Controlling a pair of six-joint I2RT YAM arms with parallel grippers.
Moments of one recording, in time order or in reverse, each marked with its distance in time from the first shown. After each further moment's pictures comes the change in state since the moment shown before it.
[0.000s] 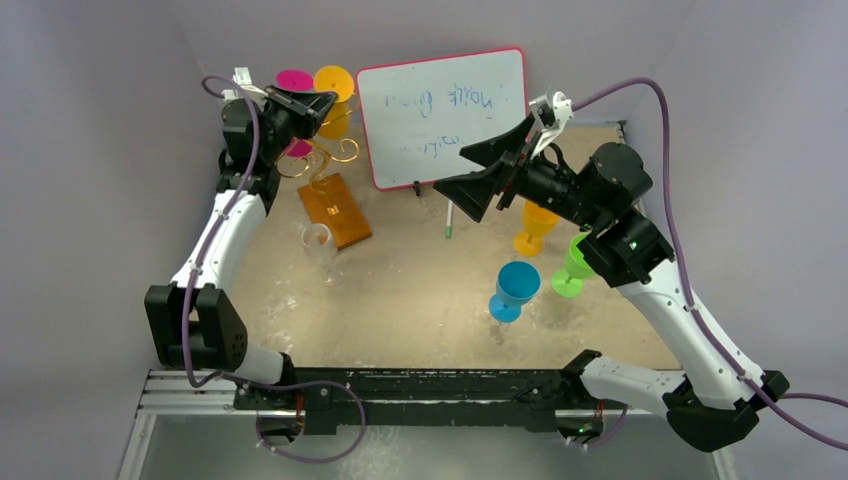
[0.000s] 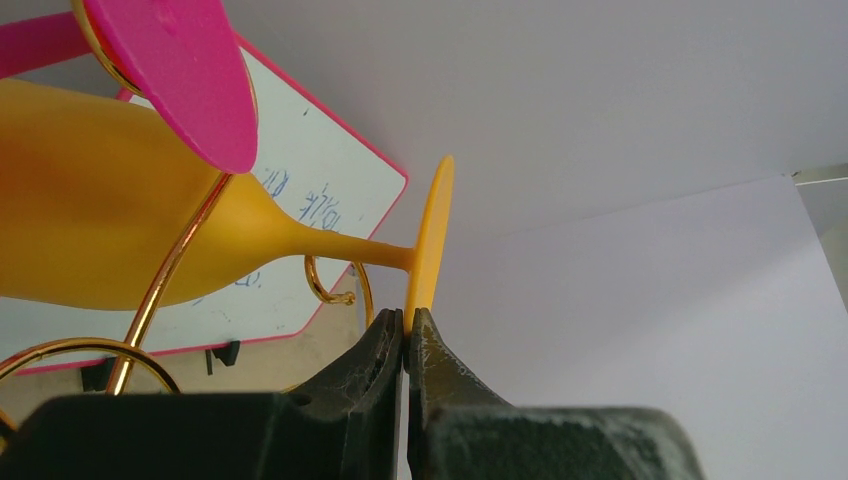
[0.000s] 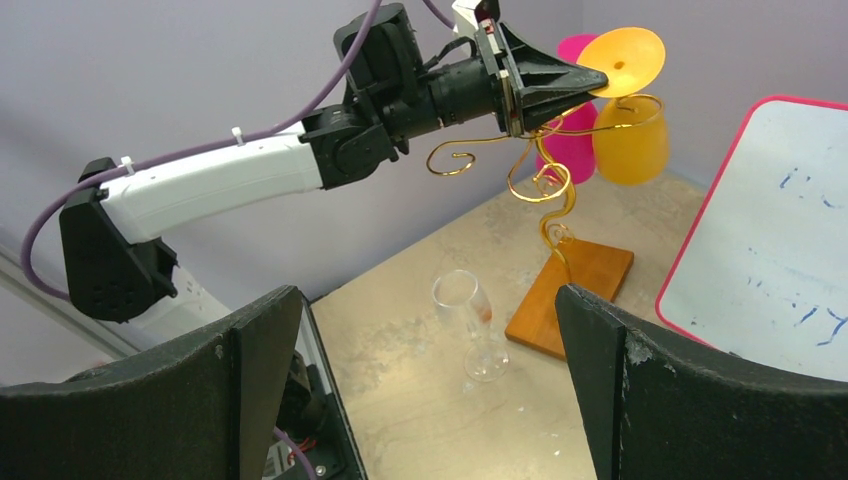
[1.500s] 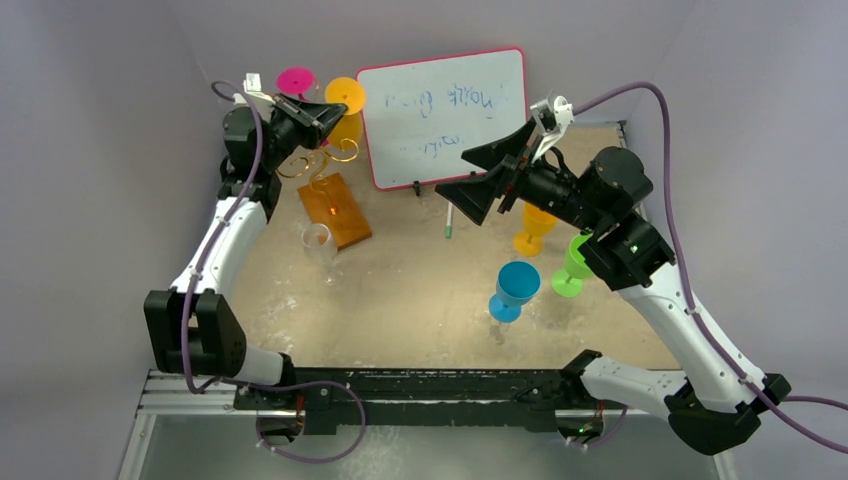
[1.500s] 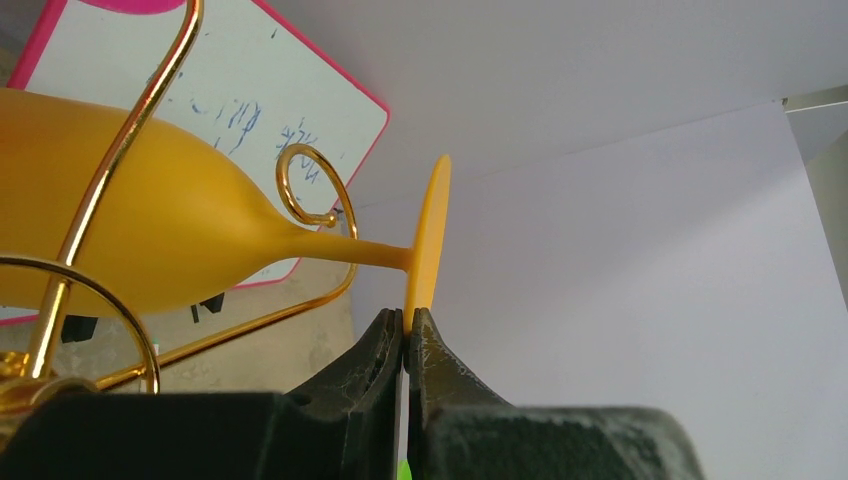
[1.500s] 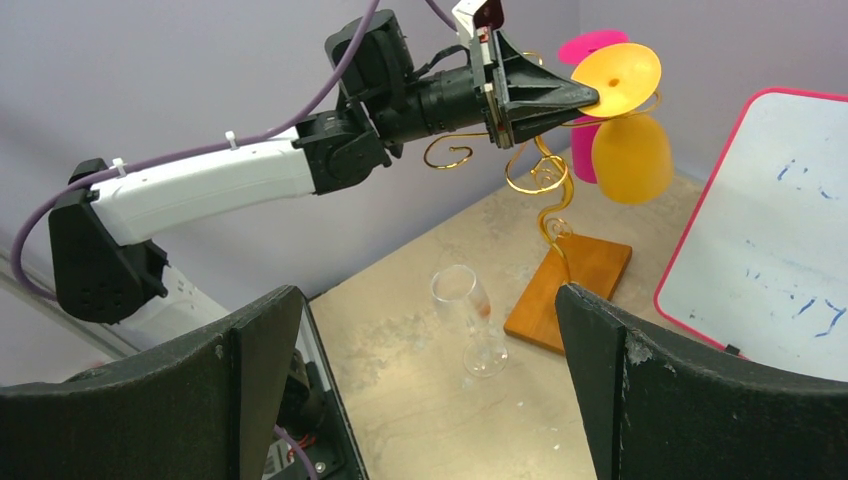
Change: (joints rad) left arm -0.002 -0.048 -0.072 0.039 0.122 -0.008; right arm 0.000 -0.019 -0.025 0.002 0.007 0.000
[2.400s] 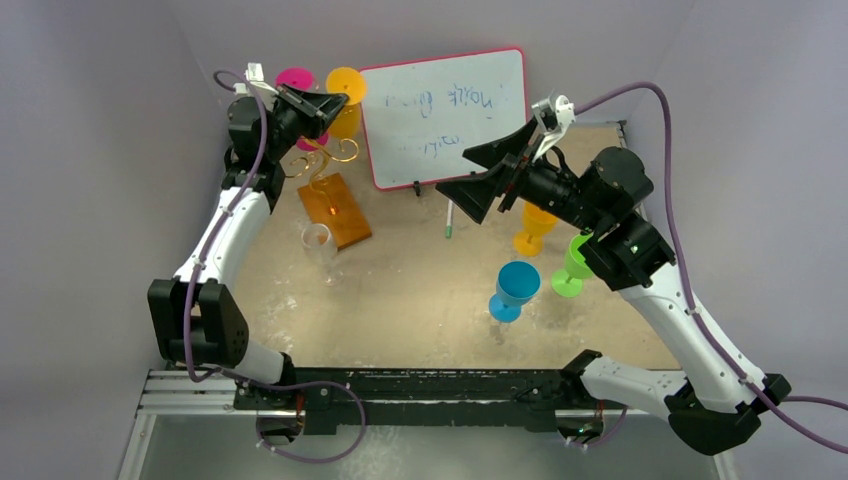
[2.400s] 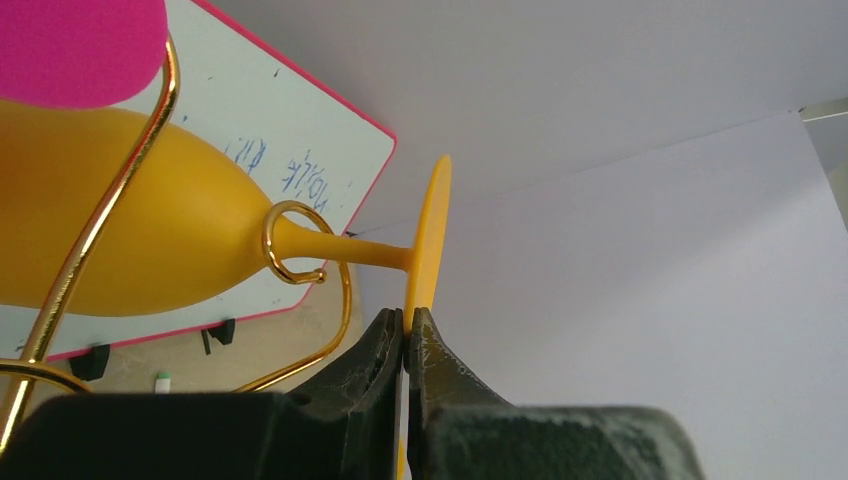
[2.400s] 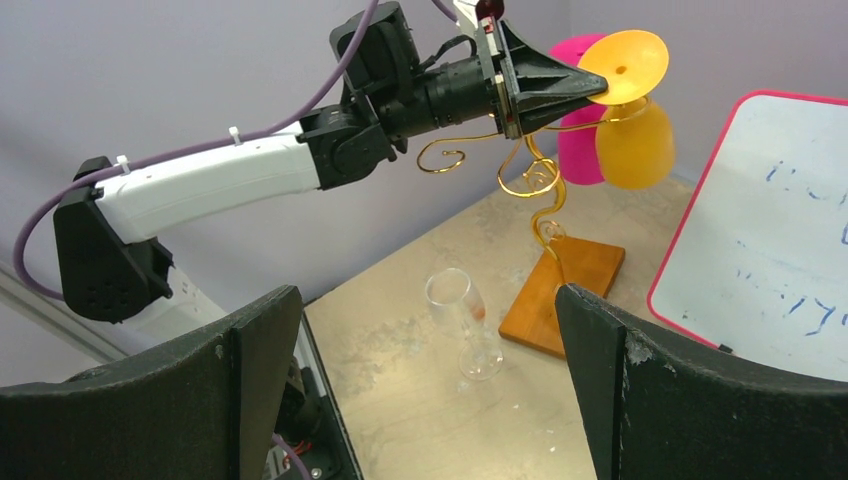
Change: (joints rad) left arm -0.019 0.065 0.082 -0.006 -0.048 0.045; right arm 0.000 -0.001 0.000 0.002 0.012 -0.001
